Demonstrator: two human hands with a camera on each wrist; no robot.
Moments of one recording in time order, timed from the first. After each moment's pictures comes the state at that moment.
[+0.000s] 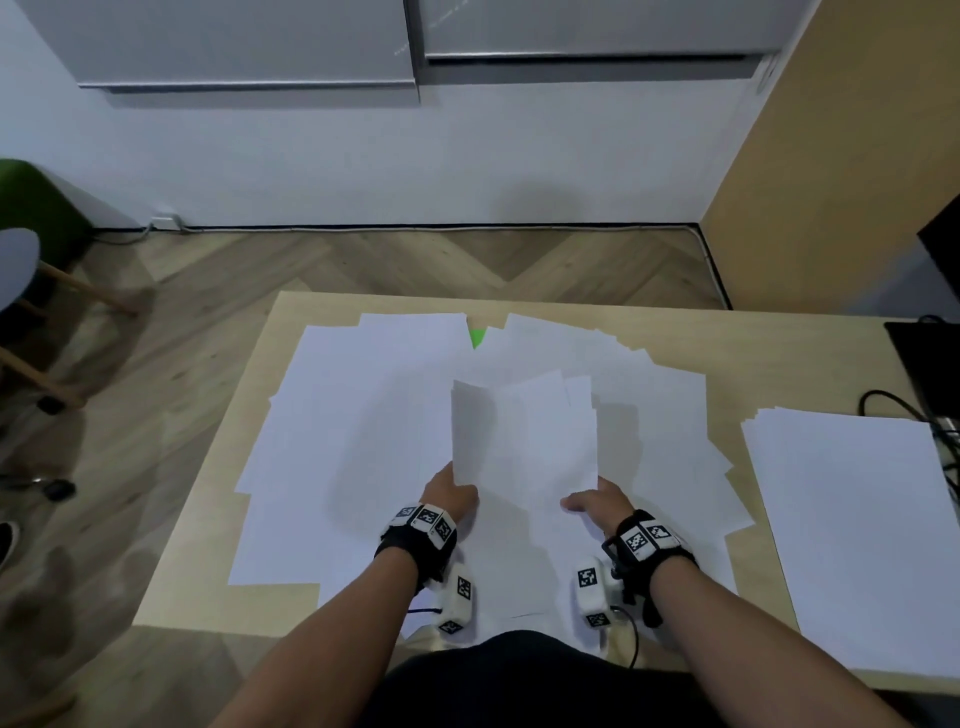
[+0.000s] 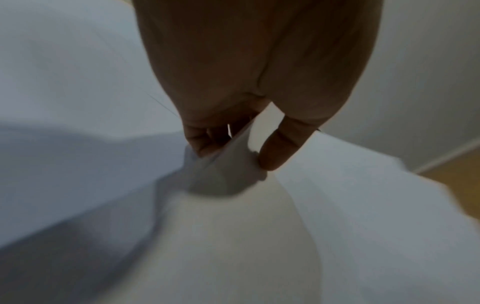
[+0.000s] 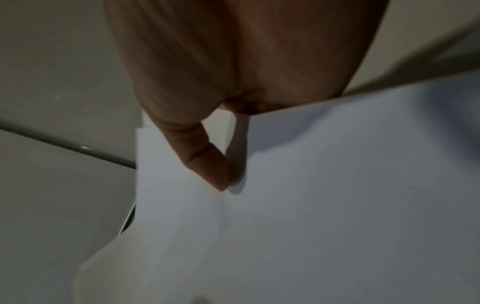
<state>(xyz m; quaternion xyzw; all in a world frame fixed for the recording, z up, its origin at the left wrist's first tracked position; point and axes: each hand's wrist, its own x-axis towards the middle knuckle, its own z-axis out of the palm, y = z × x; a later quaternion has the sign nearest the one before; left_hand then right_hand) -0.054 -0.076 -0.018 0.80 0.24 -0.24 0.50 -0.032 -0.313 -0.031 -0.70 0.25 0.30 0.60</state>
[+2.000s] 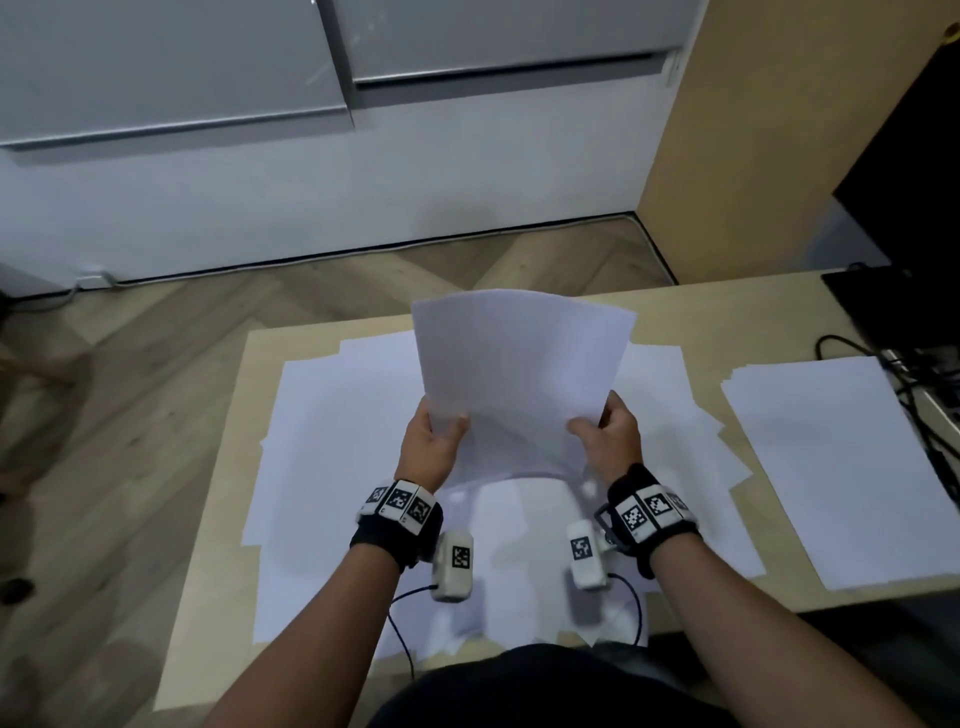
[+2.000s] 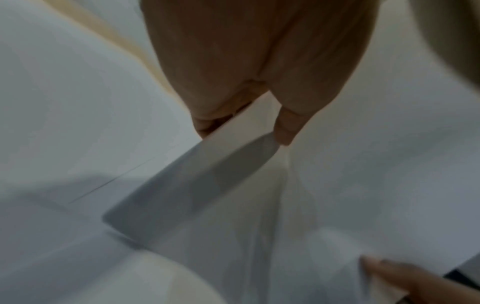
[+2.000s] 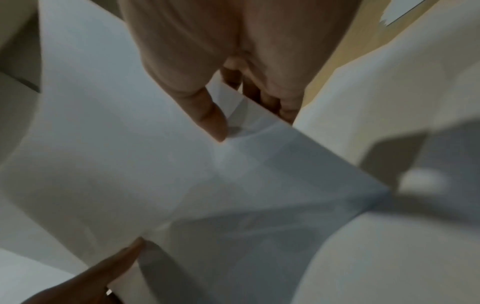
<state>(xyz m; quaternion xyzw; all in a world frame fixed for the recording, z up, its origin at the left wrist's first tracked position) -0.018 -0.029 0.049 0.77 0.12 -0.06 0.63 -0.020 -0.266 0.036 -0.76 0.21 -0.03 0.61</state>
